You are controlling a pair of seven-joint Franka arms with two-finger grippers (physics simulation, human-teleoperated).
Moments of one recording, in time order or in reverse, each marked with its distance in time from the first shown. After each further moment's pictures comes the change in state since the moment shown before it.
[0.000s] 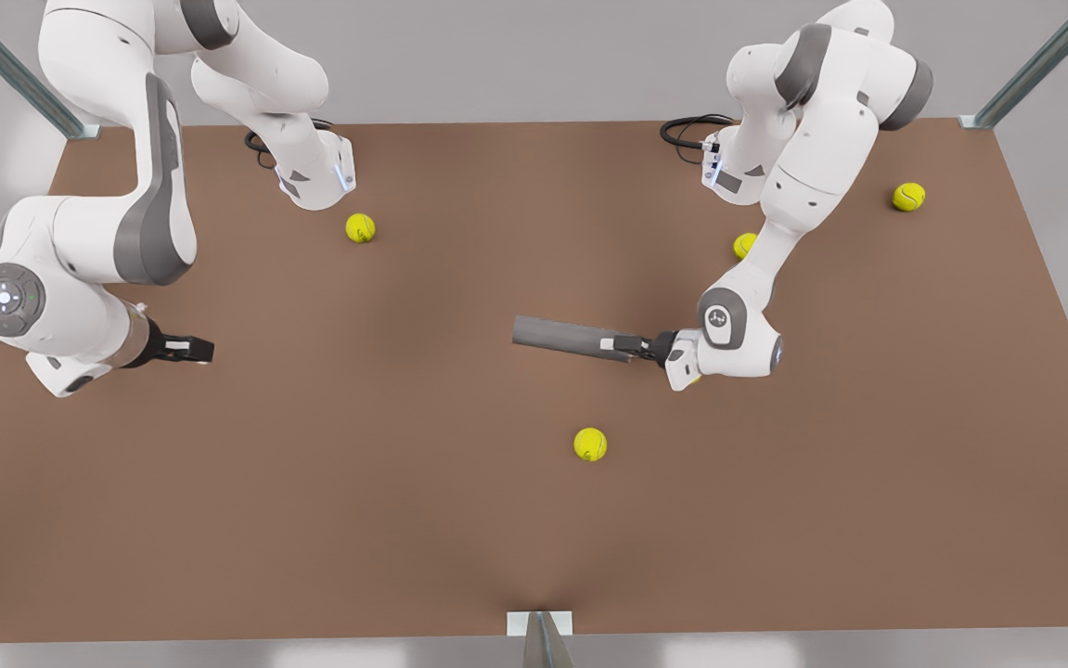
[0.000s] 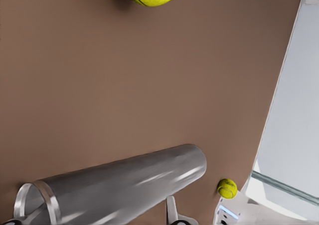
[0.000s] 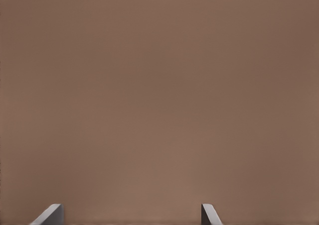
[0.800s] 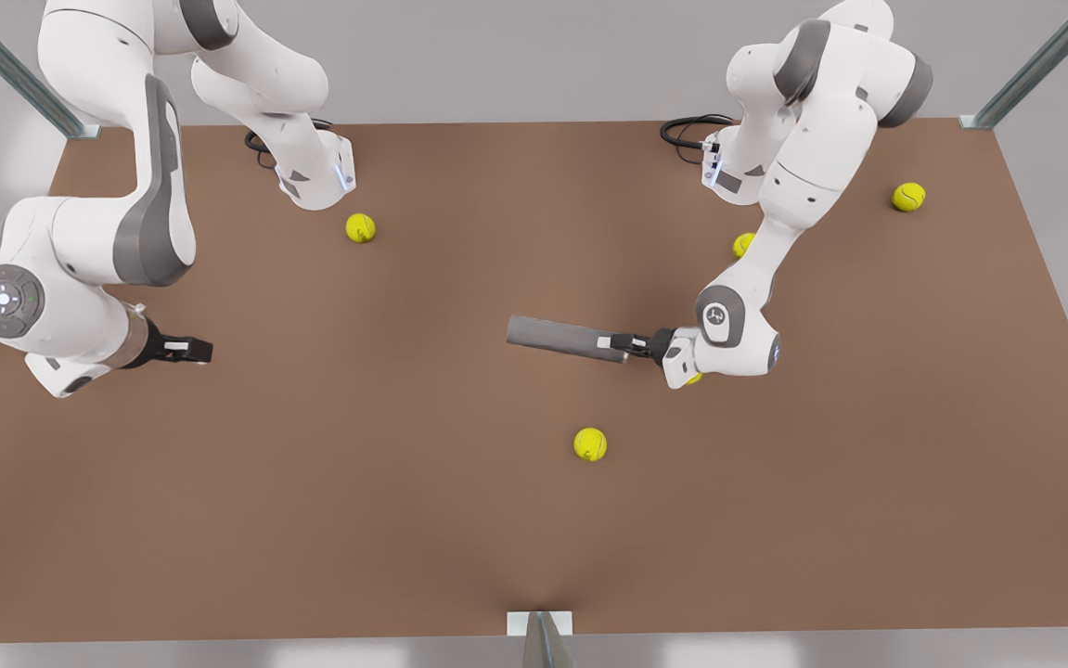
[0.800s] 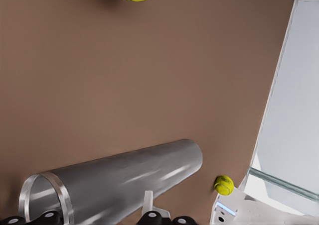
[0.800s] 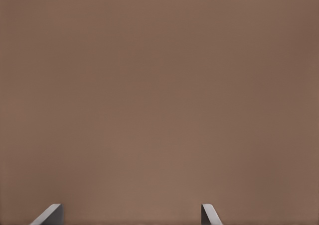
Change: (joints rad) left arm -0.011 -0.021 0.000 -0.002 -0.005 -0.011 0.005; right arm -0.008 0.003 0.000 0.000 -0.004 0.000 -0.003
